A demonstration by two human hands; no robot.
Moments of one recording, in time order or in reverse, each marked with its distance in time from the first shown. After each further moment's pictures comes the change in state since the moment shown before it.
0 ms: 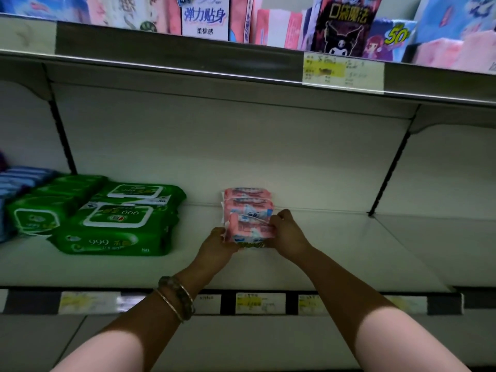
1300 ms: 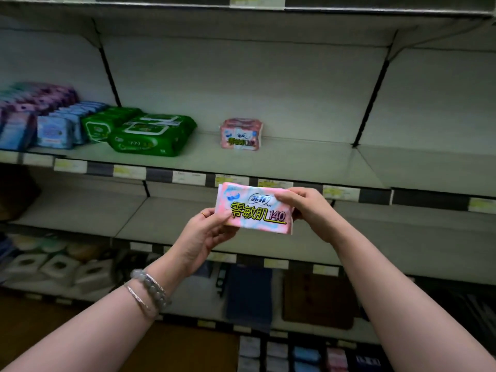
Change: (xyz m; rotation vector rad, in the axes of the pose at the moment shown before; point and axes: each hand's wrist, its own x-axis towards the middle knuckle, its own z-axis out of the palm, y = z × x) left_hand -0.266 -0.042 0.078 -0.725 -0.063 0.017; right_hand -0.258 0.048 -0.060 0.917 -0.206 0.001
